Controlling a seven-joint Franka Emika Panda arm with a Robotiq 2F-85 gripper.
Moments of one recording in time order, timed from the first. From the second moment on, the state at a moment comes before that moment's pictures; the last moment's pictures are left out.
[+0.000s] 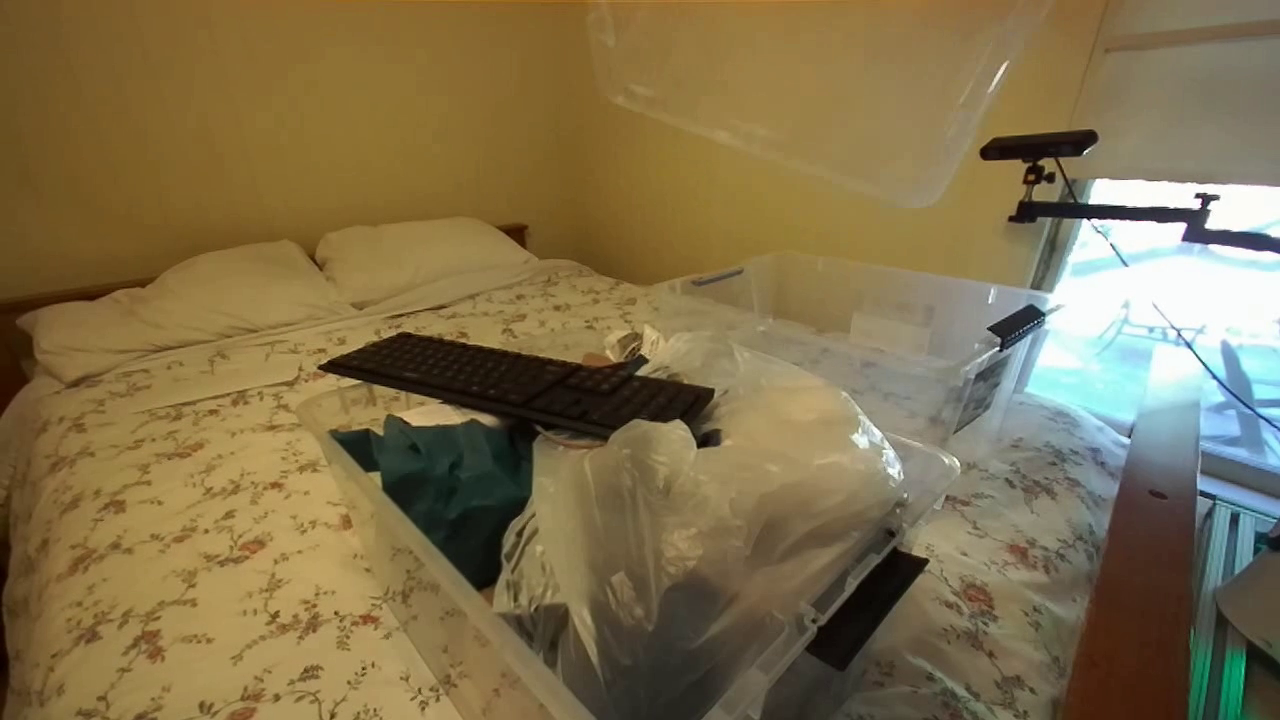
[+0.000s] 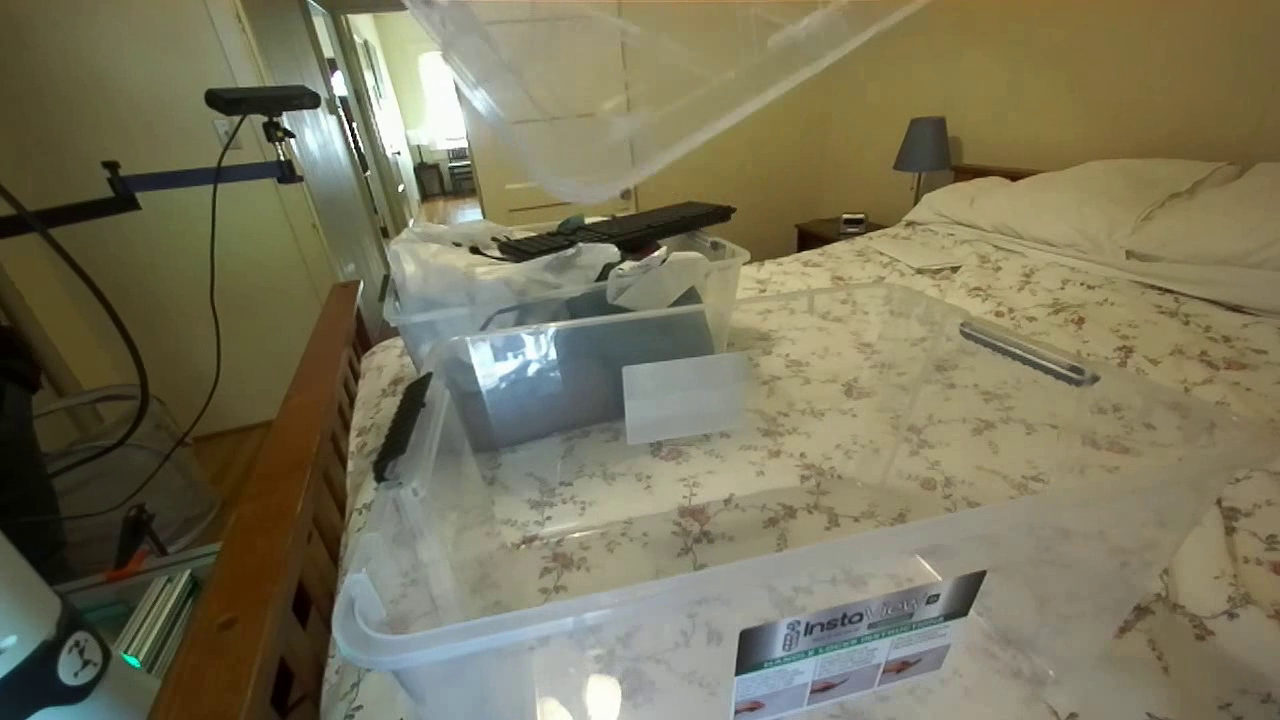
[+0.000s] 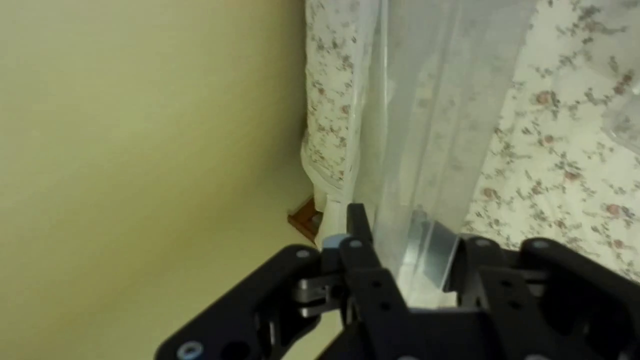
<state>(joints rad) 0.60 0.21 0.22 -0.89 -1.00 1.35 0.13</state>
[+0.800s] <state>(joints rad) 0.71 0.48 0.16 -0.77 -1.44 1.06 -0.01</state>
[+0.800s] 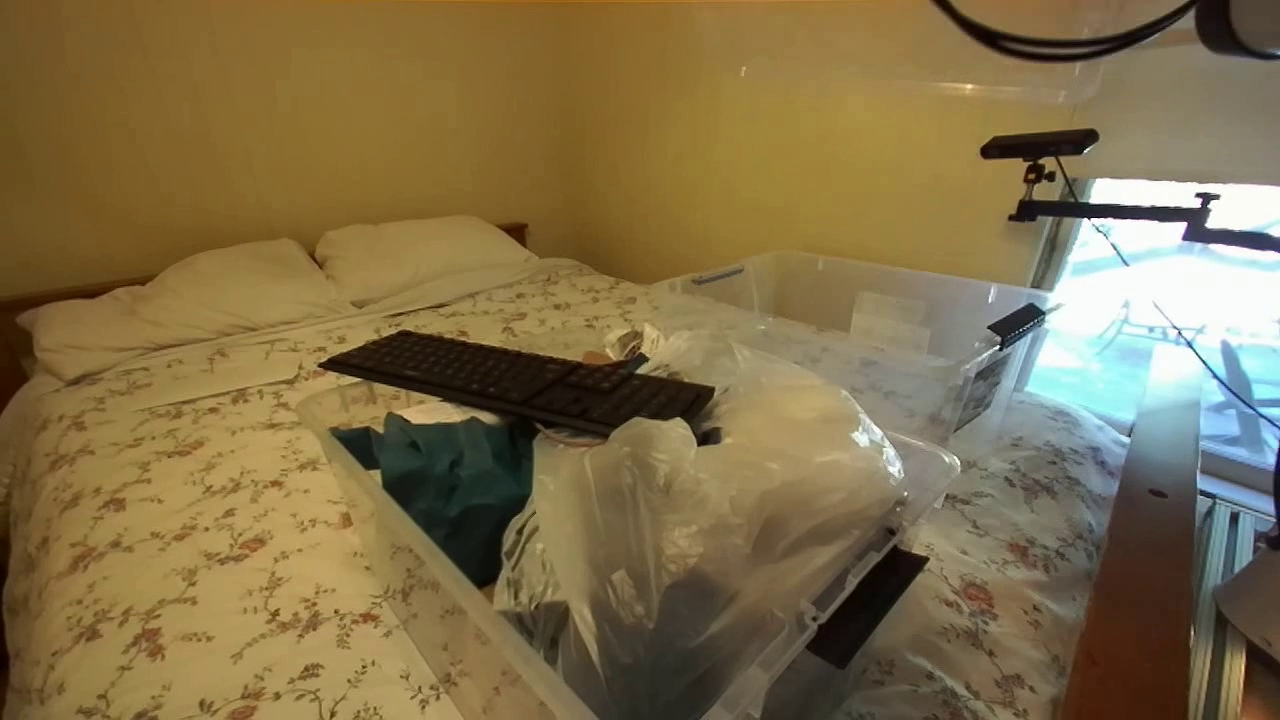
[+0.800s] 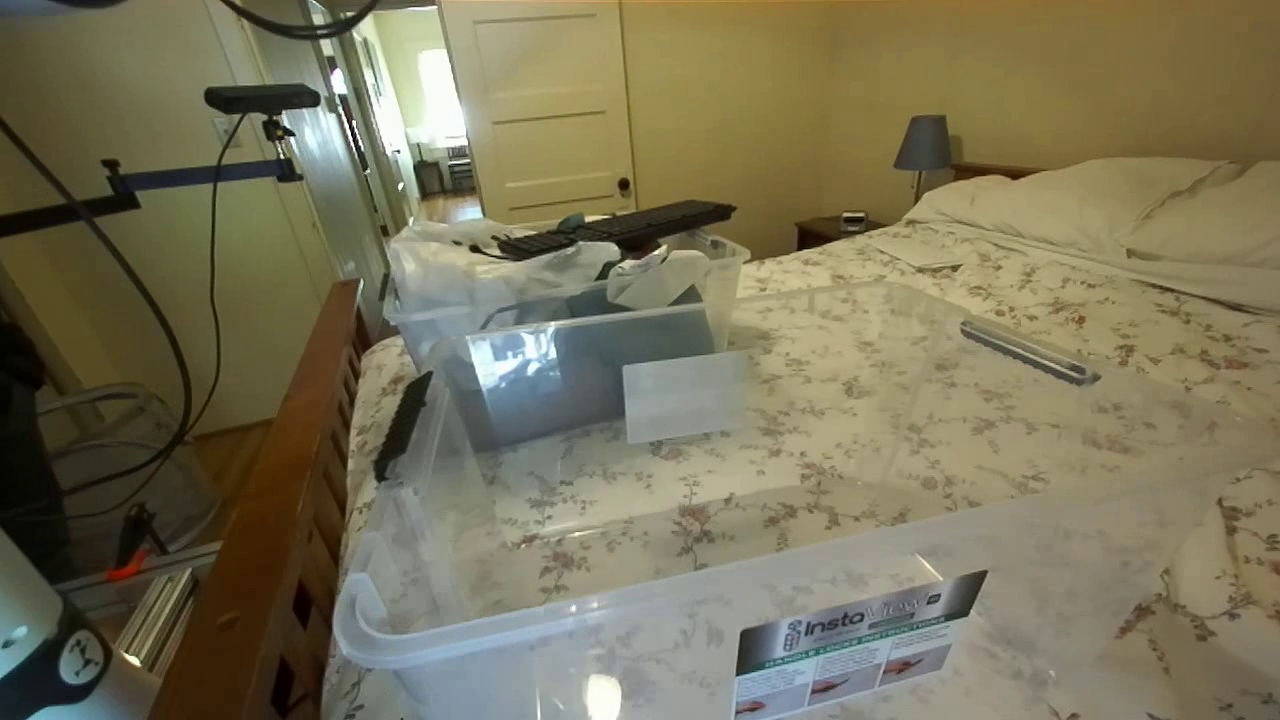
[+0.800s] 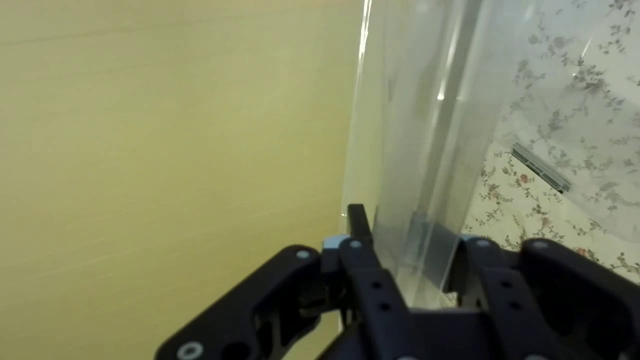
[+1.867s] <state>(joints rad) 0.65 0.73 0.07 -0.70 -1.24 1.05 0.17</state>
